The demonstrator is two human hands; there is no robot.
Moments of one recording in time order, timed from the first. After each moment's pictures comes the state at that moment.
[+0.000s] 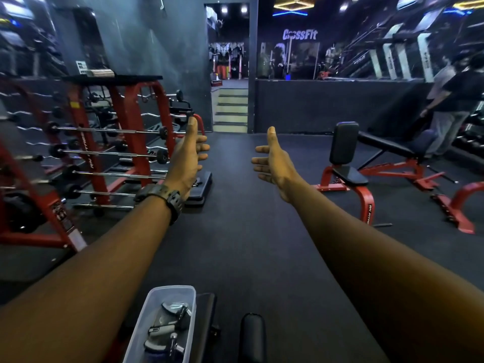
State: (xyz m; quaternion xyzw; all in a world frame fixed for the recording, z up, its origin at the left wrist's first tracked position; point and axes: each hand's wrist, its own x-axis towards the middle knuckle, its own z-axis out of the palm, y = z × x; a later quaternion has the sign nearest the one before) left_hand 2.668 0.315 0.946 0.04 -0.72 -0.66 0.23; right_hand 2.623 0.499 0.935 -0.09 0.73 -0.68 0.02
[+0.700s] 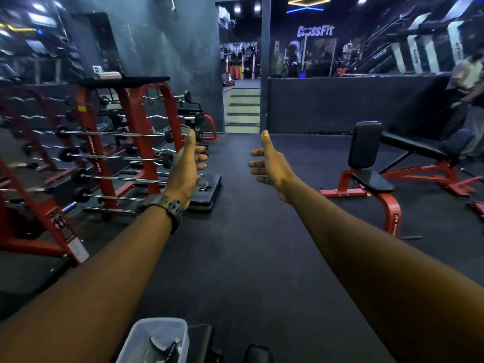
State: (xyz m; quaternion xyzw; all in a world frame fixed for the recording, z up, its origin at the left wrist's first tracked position) left_hand 2.537 0.312 0.910 0.10 -0.73 -0.64 0.24; right_hand 2.469 0.489 0.906 -0.12 0.74 -0.67 0.05
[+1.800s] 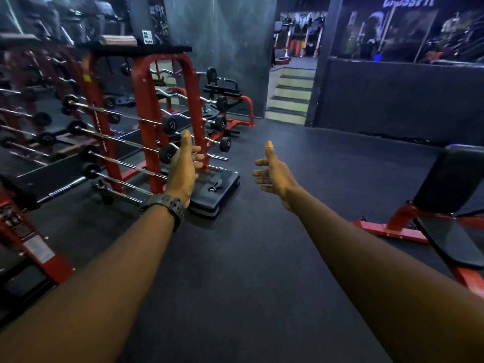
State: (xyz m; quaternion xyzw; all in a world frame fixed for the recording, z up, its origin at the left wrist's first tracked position) left_hand 2.017 0.325 0.864 0.24 -0.67 -0.63 0.30; right_hand 1.907 0.495 0.854 -0.18 0.75 -0.61 0.18
